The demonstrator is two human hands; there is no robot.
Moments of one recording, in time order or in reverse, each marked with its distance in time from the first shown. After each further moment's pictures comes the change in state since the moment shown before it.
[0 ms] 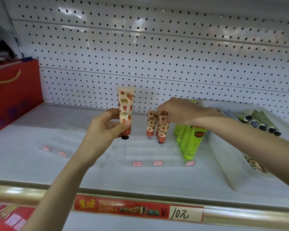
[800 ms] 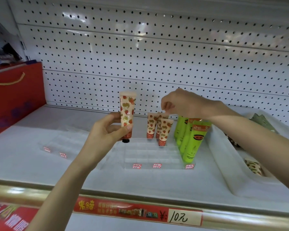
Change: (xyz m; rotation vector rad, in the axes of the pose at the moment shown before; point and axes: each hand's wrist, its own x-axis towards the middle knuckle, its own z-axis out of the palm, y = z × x) left_hand -0.006 0.003 0.004 0.008 -0.010 -0.003; right_hand 0.002 0.016 -0.020 0.100 0.074 -0.036
